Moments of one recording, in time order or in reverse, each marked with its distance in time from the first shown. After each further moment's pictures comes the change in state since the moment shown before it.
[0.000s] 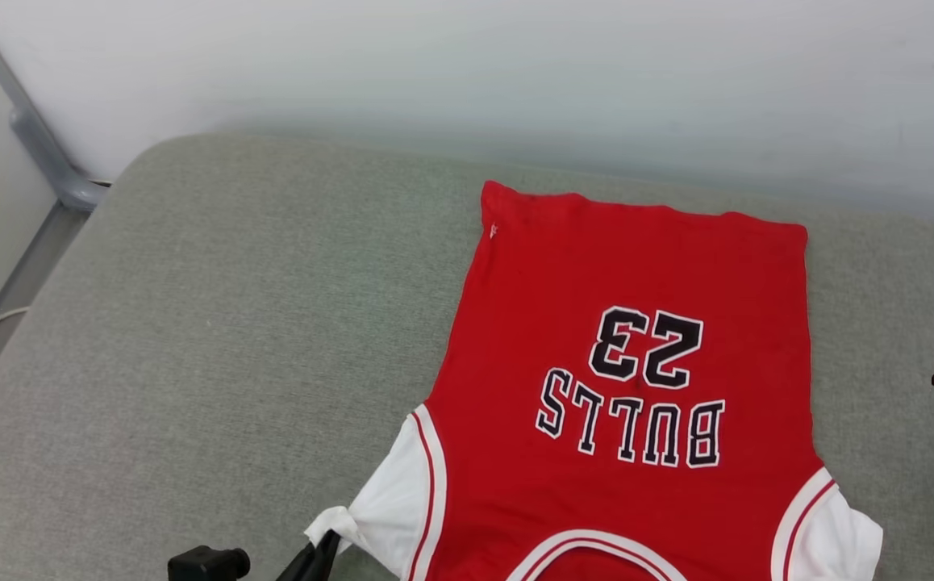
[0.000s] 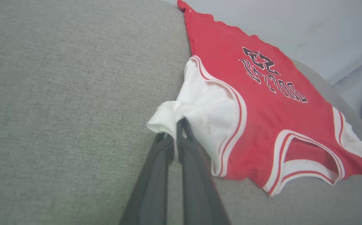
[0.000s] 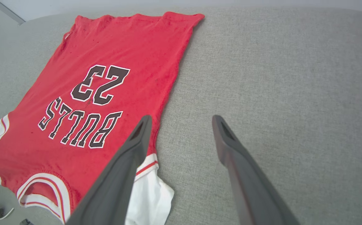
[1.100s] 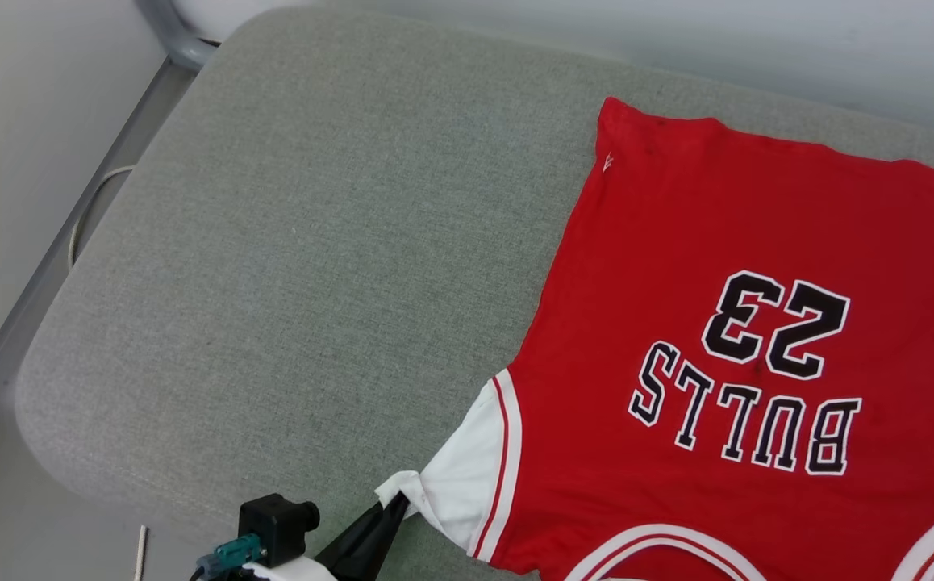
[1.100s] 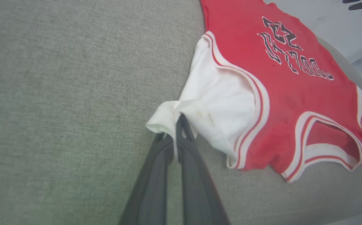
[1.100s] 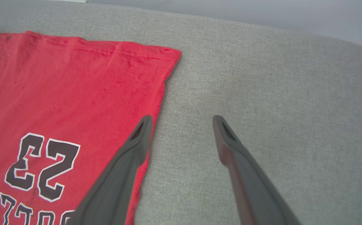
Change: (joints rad) left arm -0.163 0.030 -0.220 0.008 -0.038 -0.002 -0.001; right arm -0.702 0.013 0.080 0.589 -0.320 0.000 0.236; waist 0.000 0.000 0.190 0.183
